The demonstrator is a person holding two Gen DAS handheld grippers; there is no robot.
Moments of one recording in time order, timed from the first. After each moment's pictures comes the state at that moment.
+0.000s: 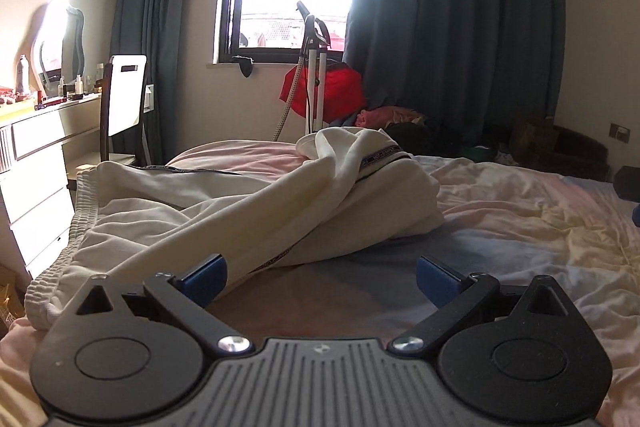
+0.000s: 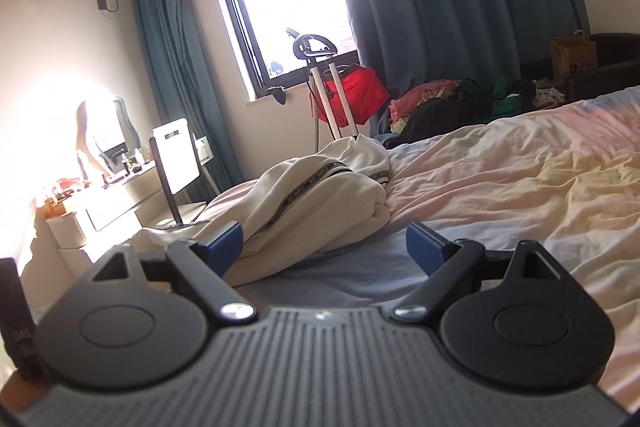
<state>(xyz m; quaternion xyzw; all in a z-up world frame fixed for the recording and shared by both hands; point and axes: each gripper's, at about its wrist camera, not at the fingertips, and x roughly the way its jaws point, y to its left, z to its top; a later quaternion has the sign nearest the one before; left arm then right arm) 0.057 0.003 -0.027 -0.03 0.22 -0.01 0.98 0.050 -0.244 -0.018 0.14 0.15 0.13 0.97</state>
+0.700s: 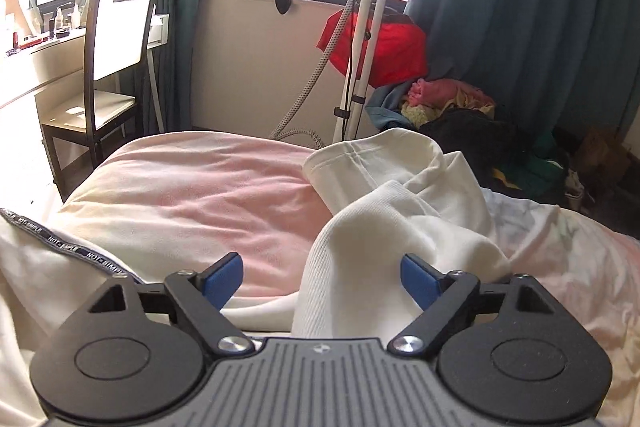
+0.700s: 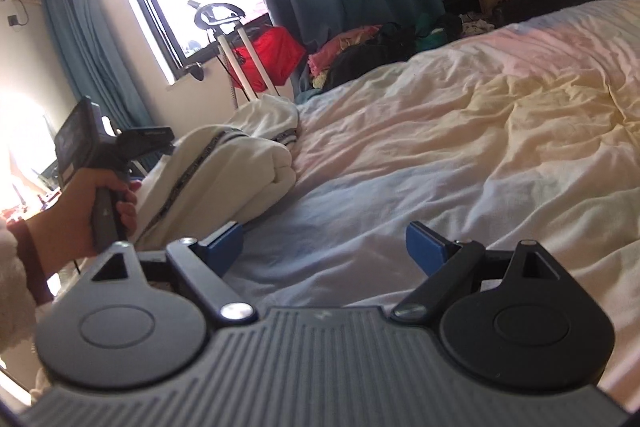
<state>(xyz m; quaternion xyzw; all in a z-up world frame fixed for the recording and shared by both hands) 0.447 0.035 -0.018 -0.09 0.32 0.07 0.94 0.124 -0.300 -0.083 0.22 0.24 0.03 0.95</state>
